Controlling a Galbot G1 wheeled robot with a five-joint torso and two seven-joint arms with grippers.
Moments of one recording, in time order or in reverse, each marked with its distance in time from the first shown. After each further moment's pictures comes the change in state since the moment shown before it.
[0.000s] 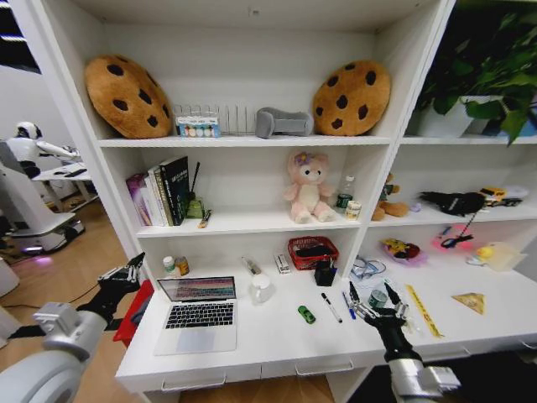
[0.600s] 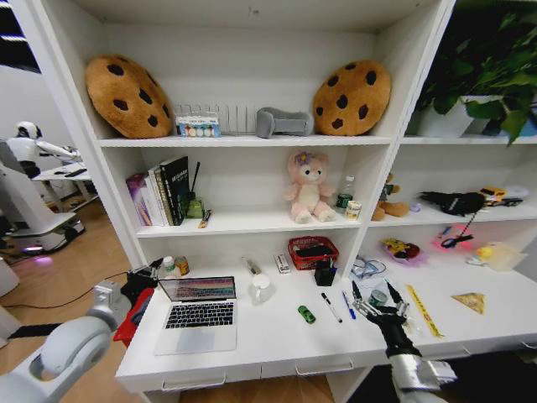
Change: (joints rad) left arm -0.300 0.267 0.405 0.279 0.033 0.010 -0.014; right arm 0.057 -0.016 0.021 -0.083 0.016 0.016 0.003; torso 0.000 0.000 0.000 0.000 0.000
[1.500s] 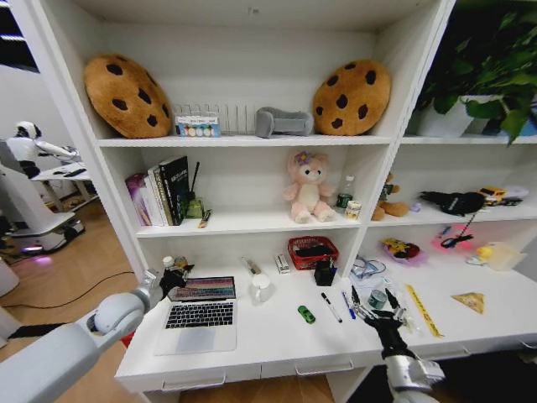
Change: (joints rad) left arm -0.520 0.077 0.554 0.179 -0.024 0.030 0.116; right arm 0.025 0.033 -0.004 -0.083 -0.043 0.030 -0.001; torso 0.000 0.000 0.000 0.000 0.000
